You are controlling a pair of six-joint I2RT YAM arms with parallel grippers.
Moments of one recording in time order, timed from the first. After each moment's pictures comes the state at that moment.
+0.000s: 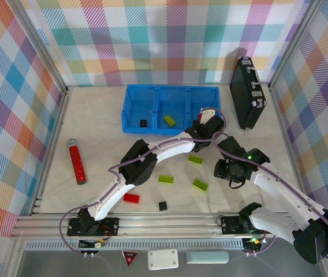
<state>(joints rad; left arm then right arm) -0.96 2.51 2.14 -0.32 -0.59 -0.52 0.55 1.00 0.82 -1.10 0.09 0.76</state>
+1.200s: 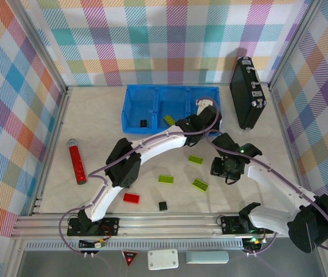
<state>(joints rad) -0.94 2.25 2.00 -0.43 -0.43 -0.56 0.55 1.13 0.85 -1.06 0.07 0.72</state>
